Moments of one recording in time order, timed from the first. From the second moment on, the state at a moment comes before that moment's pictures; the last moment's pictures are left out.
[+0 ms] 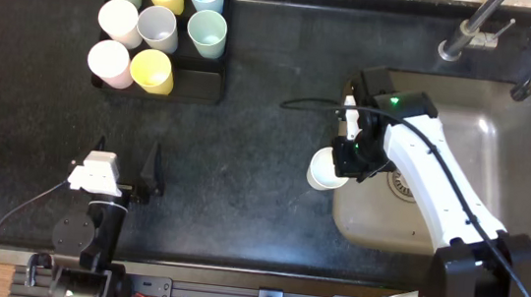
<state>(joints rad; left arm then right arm) -0.03 0.01 0.01 -0.08 0.03 -0.12 0.29 1.65 1.22 -1.16 -0.13 0.10</state>
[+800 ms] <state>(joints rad) -0.03 0.01 0.01 -0.08 0.03 -0.12 0.62 1.84 2.18 -1.20 -0.10 0.27</state>
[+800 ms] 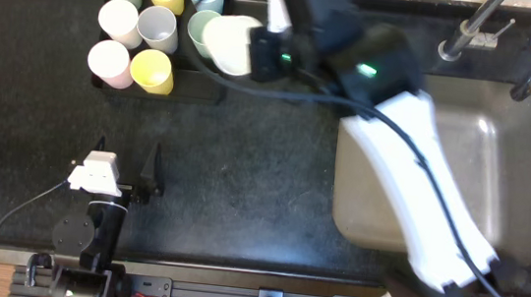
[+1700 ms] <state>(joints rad) -0.03 0.01 0.01 -0.08 0.03 -0.12 0.68 2.16 2.18 -1.15 -0.09 0.31</state>
